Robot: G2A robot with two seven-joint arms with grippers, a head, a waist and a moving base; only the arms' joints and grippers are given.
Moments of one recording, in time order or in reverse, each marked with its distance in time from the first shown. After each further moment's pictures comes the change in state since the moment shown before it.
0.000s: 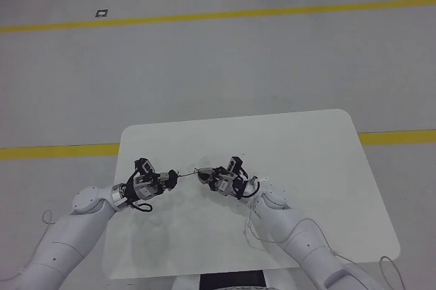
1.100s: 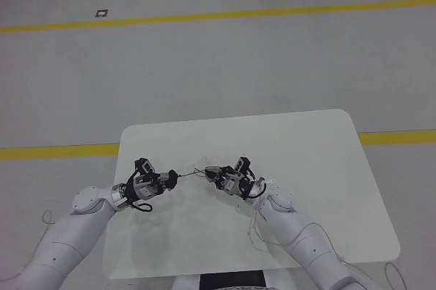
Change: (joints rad) left arm 0.000 0.000 0.000 0.000 0.000 0.000 0.000; right arm -0.052 0.030 0.033 -0.071 0.005 -0.005 -0.046
